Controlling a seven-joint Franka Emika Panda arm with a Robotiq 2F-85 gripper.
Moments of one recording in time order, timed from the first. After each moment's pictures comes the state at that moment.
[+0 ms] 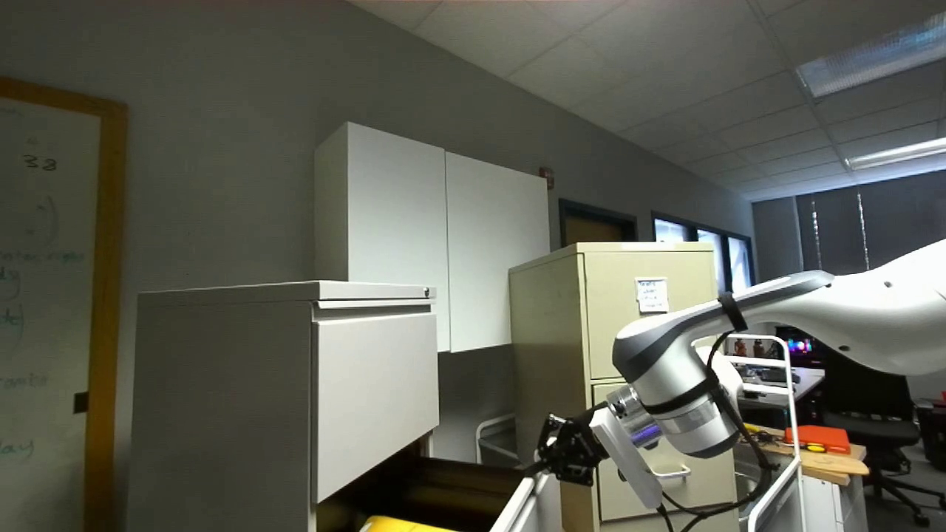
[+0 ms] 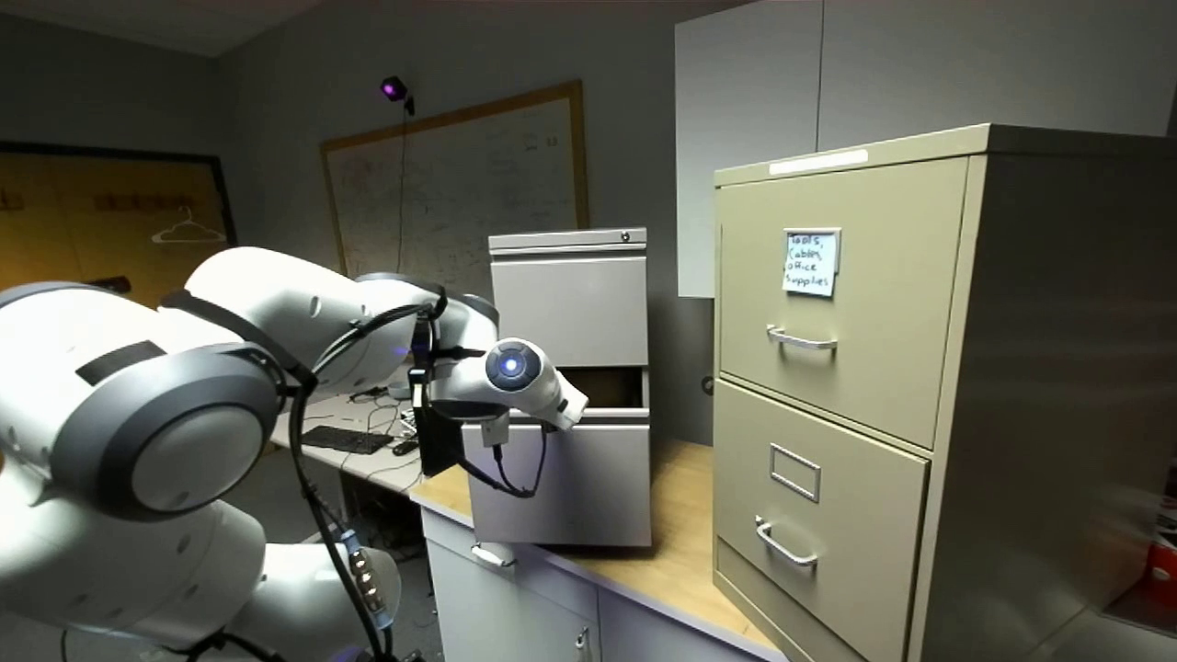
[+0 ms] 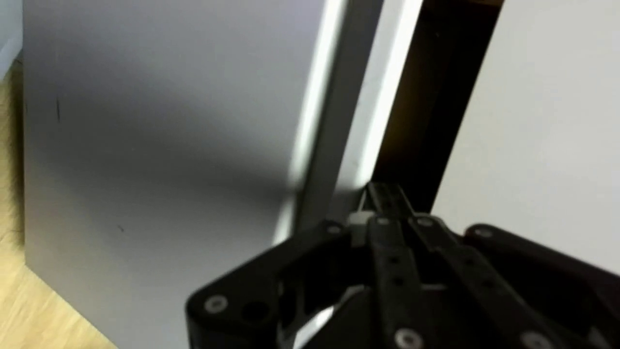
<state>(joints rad) 0.55 -0.67 -0.53 -2.70 1.03 2.94 -0.13</state>
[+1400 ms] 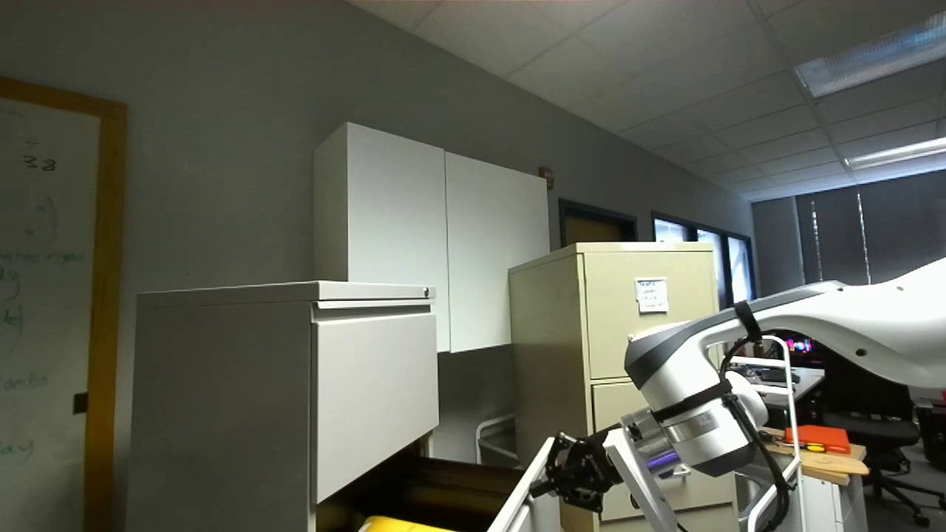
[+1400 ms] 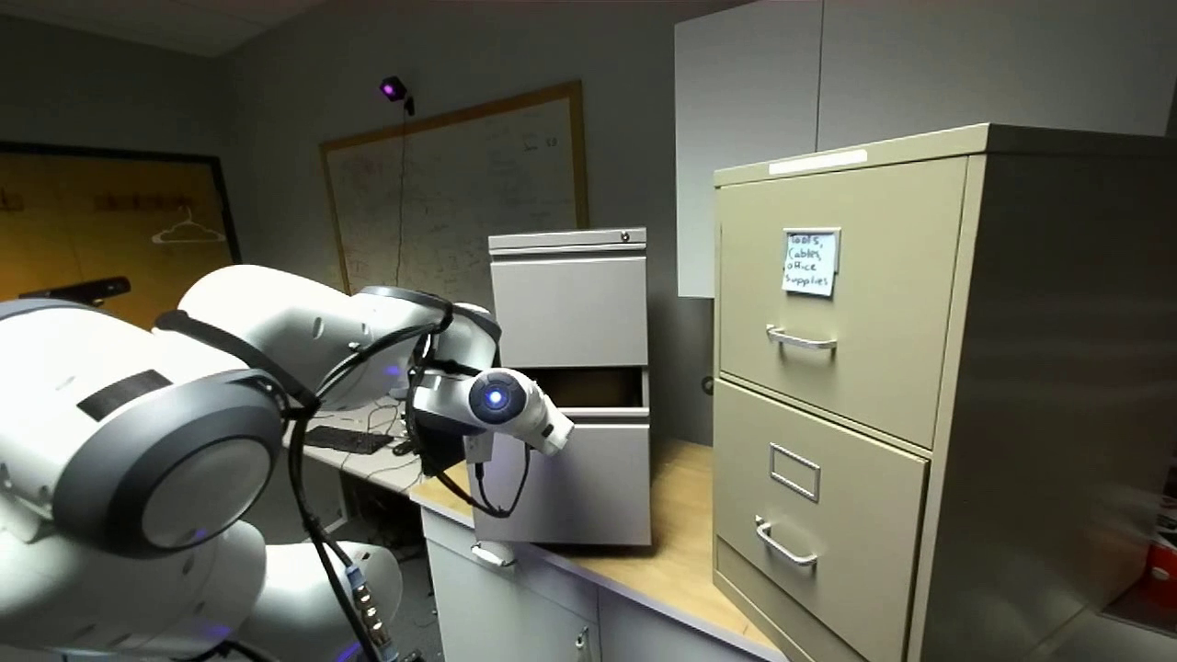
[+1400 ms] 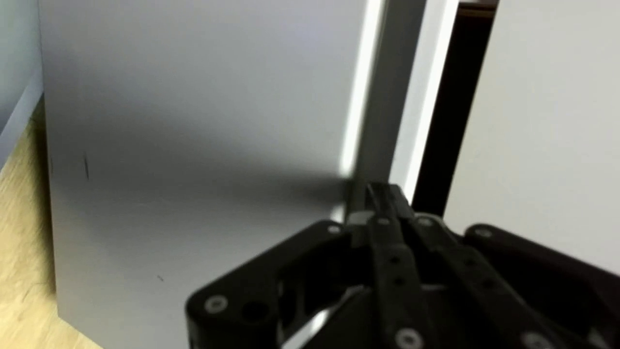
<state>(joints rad) 0.61 -0.74 -0.56 -2.77 1.29 3.00 -0.31</state>
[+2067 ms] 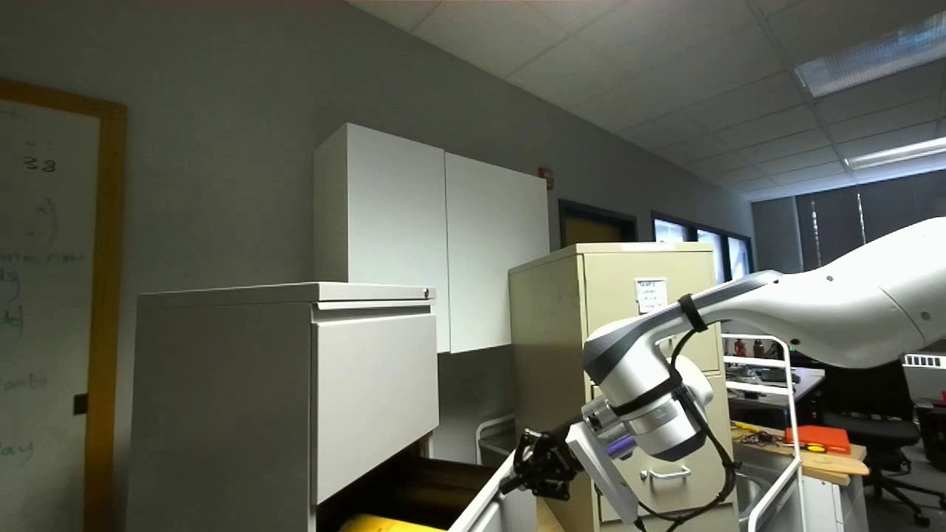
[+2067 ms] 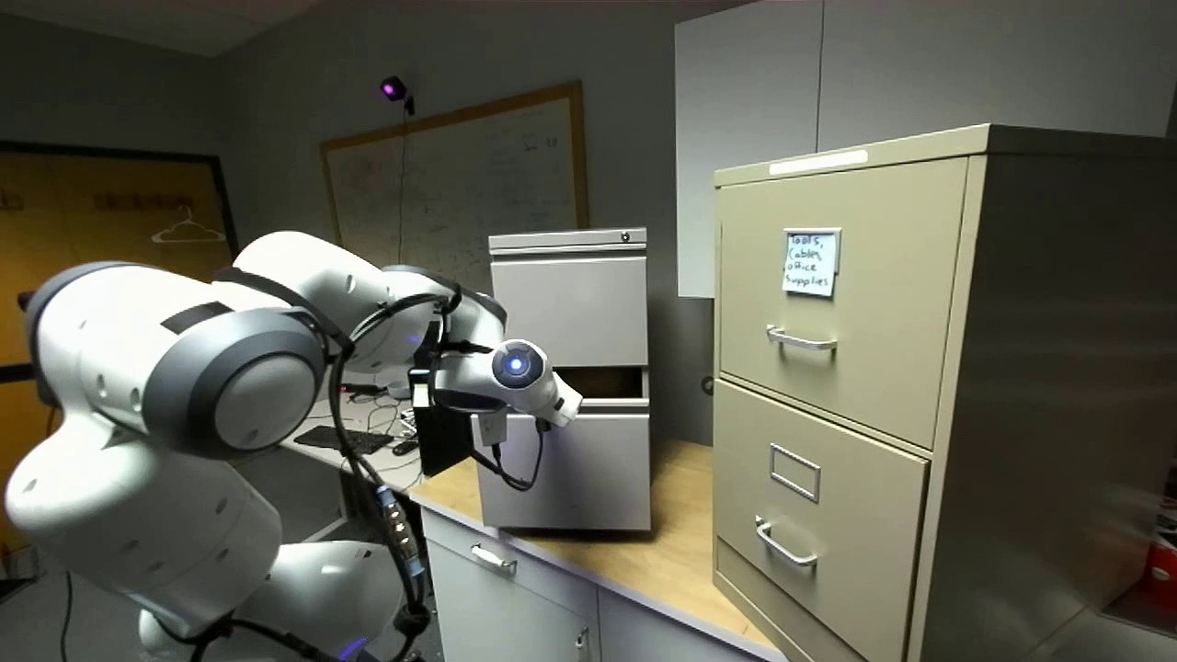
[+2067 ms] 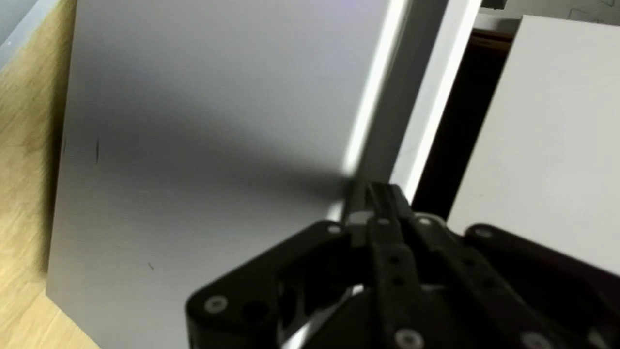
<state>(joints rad) 0.65 -0.55 -0.55 -2.63 1.19 2.91 -0.27</state>
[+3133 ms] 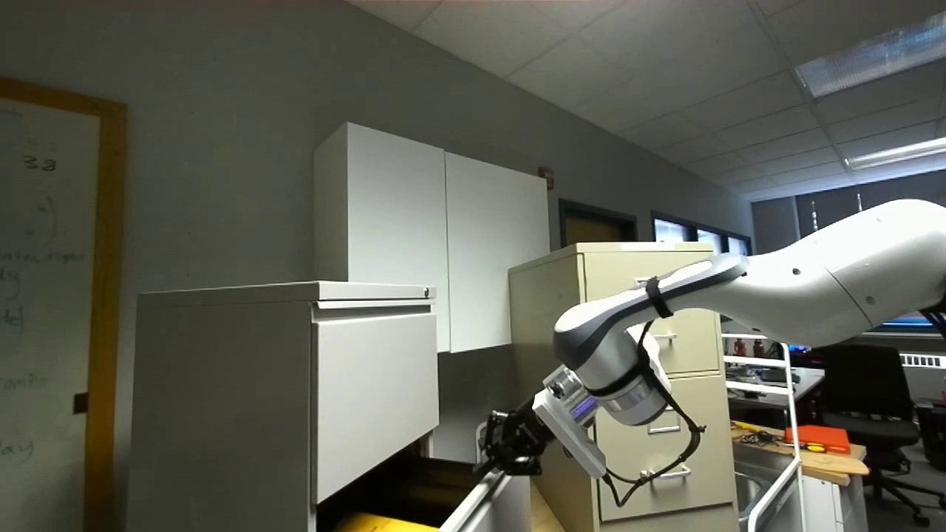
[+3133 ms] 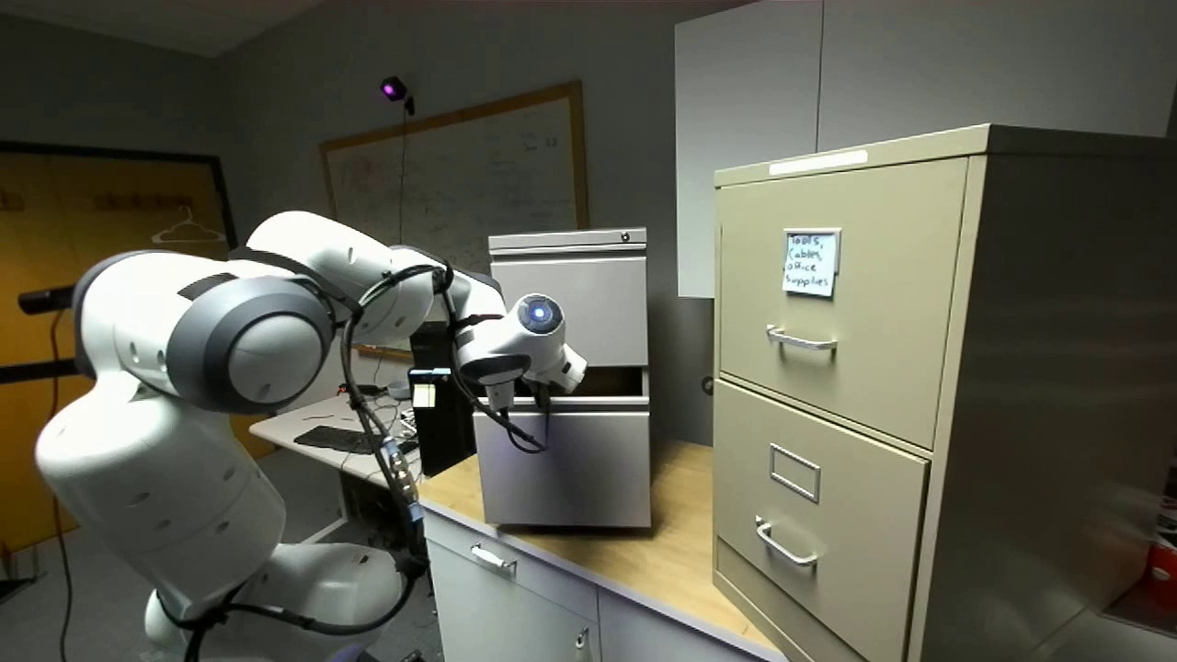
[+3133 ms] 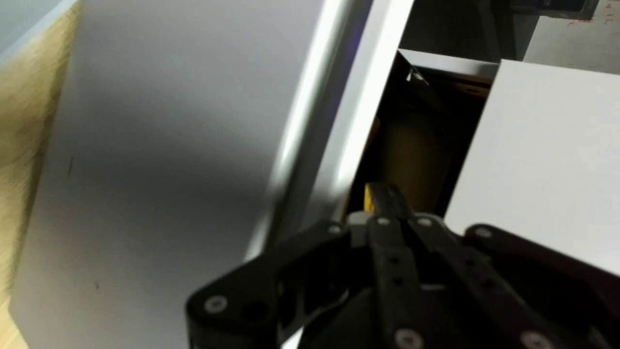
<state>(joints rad) 0.56 -0.42 -0.48 -2.46 0.86 2.66 0.05</state>
